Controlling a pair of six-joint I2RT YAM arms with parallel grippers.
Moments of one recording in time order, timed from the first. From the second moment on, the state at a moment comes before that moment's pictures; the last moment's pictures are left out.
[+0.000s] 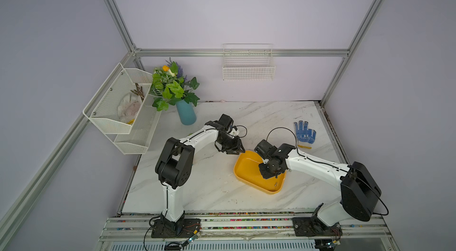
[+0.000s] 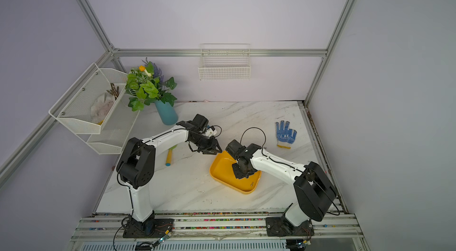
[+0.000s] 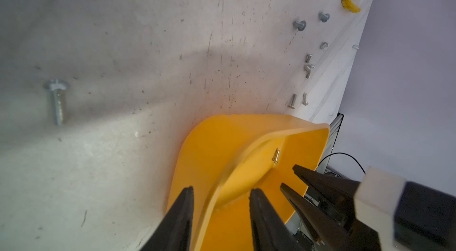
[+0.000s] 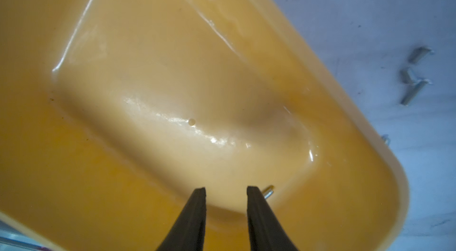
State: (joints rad) left arm -0.48 1.98 1.46 -0.67 0.64 -0.43; right arm 0.72 1.51 1.05 -0.90 0.09 0.45
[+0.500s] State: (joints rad) left arm -0.47 2.04 1.53 -0.71 0.63 -0.38; right arm 0.57 1.53 1.04 -0.86 0.13 0.37
